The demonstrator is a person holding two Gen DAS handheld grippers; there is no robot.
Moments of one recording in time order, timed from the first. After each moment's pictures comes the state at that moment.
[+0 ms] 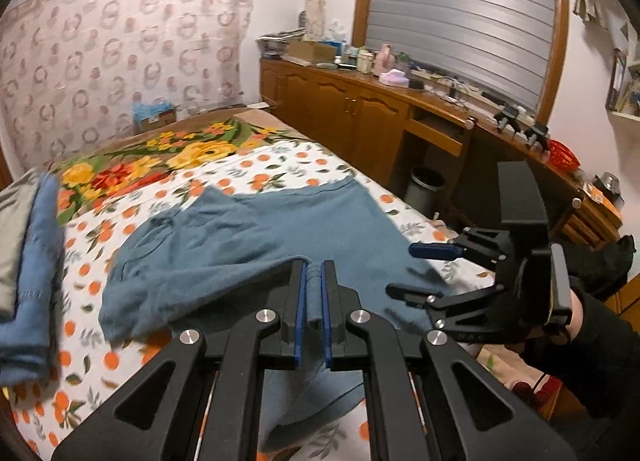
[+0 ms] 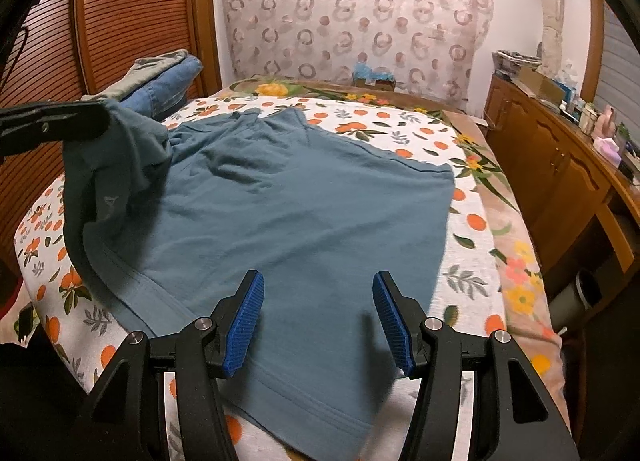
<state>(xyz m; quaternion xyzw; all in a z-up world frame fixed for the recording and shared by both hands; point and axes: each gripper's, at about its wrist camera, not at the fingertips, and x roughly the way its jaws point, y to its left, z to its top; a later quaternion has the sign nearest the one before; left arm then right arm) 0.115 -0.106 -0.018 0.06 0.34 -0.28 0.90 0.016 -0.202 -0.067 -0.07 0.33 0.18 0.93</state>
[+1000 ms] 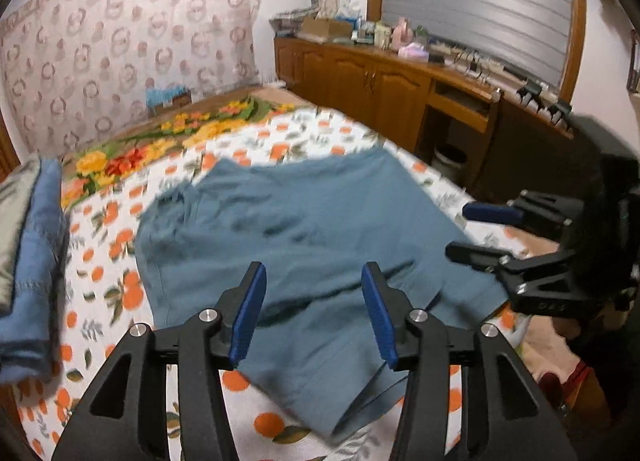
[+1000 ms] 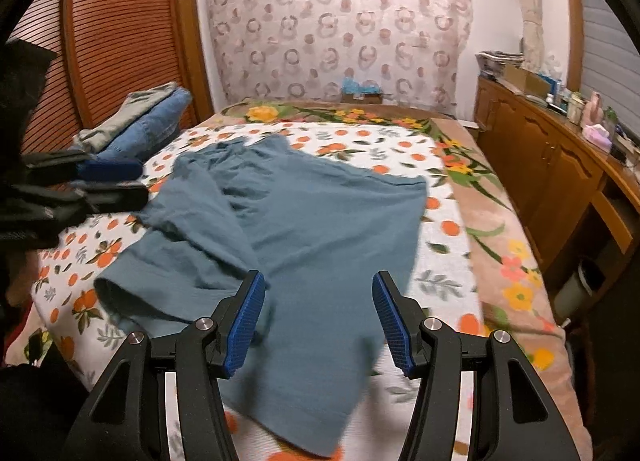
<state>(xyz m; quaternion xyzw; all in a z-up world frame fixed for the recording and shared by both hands) 0.133 -0.104 -0.060 0.09 0.37 -0.23 0.89 0.011 -0.205 -0.074 -0.04 0.31 0.19 0.93</state>
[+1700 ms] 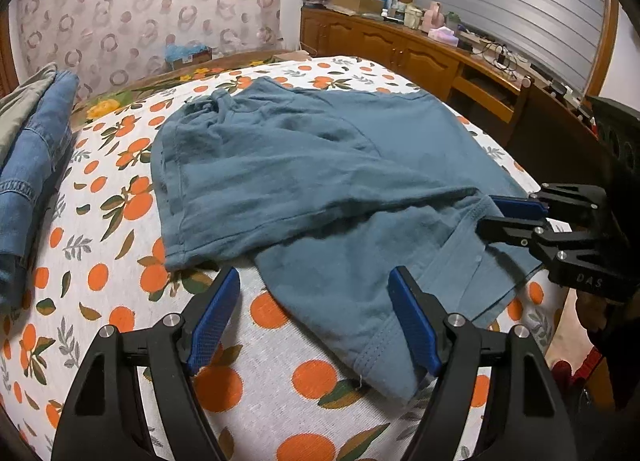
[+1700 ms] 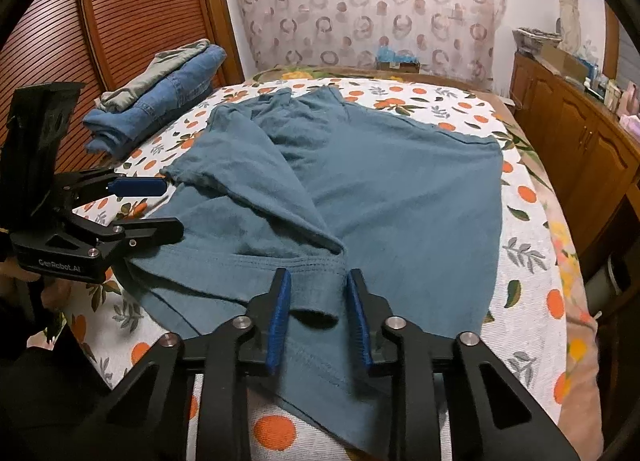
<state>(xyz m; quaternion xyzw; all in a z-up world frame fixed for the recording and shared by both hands) 0.130 -0.065 -0.115 0.06 0.42 -0.21 0.88 0.049 -0.188 -0.098 -0.03 0.36 0.23 0.90</state>
